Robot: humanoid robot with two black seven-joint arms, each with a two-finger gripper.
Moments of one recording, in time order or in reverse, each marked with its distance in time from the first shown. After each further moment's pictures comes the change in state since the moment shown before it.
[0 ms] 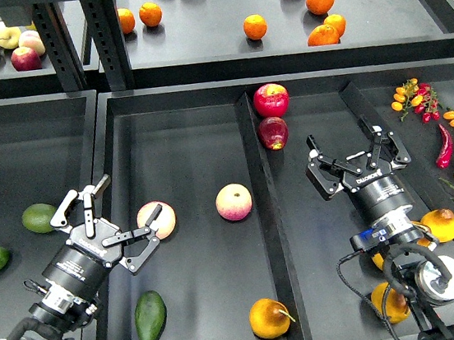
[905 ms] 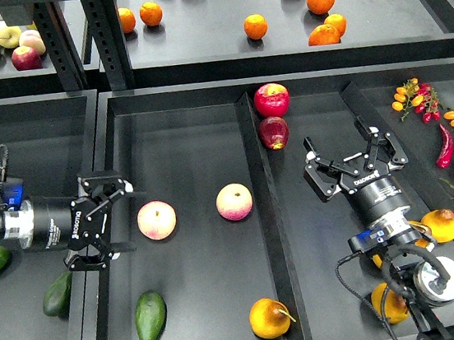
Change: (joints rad) left arm -0.844 0.635 0.949 0.034 0.171 0.000 0.129; right arm -0.001 0.000 -0.008 0.000 0.000 0.000 -0.004
